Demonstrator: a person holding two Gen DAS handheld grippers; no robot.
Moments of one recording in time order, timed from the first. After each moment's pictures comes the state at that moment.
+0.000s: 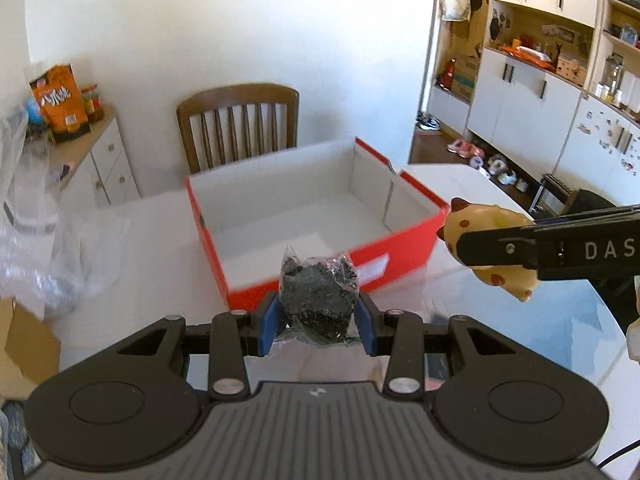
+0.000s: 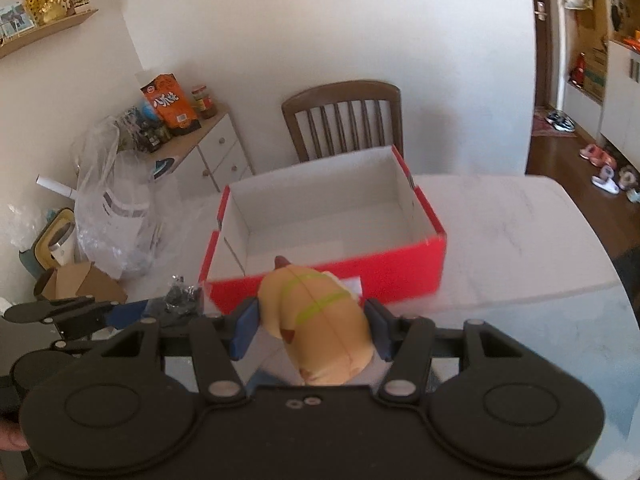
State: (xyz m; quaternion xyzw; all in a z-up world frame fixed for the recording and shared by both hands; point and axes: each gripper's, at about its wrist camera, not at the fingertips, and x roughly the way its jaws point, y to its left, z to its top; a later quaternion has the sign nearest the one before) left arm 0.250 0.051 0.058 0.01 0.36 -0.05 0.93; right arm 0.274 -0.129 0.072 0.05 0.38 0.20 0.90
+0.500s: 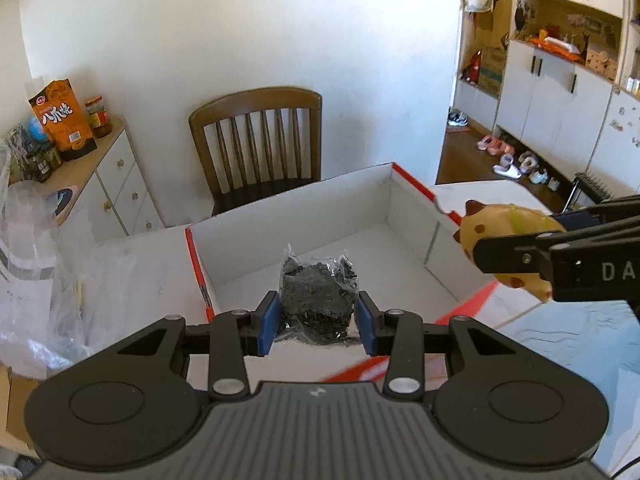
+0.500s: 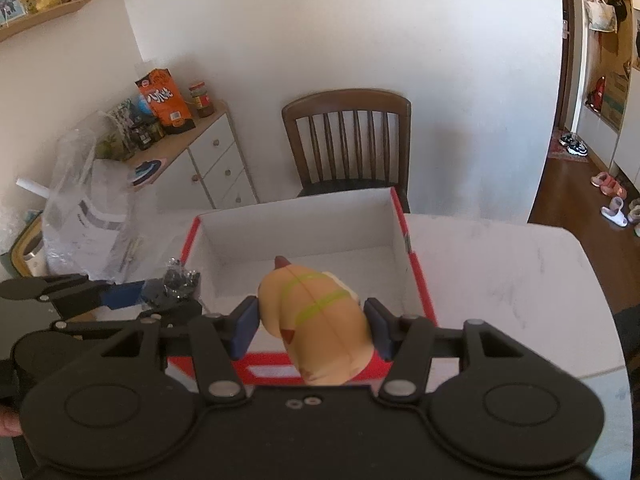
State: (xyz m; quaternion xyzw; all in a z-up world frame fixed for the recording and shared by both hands) left arm 0.355 0.047 0.056 0.04 0.37 -0.02 0.93; right arm 0.366 -0.123 0.067 0.01 0.39 0.21 0.90
